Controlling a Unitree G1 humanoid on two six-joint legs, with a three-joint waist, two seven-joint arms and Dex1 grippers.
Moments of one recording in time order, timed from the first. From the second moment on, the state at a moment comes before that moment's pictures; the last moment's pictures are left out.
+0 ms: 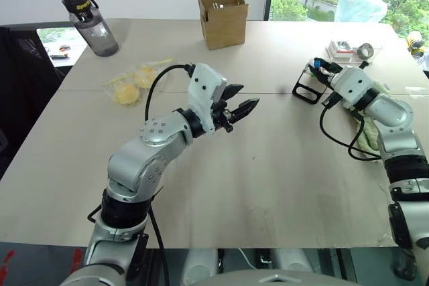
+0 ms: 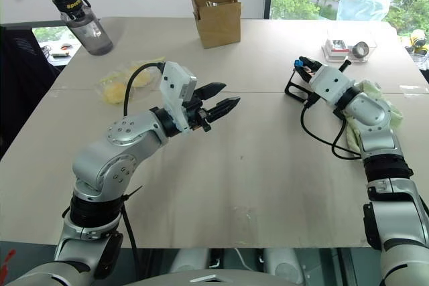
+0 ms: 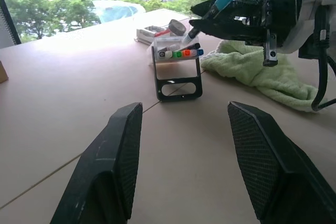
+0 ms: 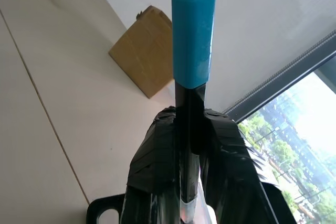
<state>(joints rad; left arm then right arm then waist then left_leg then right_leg) -0.50 0.42 -0.09 -0.50 -0.53 0.78 -0.41 -0.68 -0.59 0.00 0.56 -0.03 -0.58 0.61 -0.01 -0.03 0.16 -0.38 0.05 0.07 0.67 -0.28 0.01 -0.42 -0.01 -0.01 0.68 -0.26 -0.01</state>
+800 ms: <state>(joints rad) -0.48 0.41 -0.08 -0.52 -0.54 0.80 -0.41 -0.83 -0.58 0.03 0.81 -0.13 -0.73 0.50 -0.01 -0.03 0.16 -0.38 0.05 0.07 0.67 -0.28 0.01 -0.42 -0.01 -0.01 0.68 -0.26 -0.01</state>
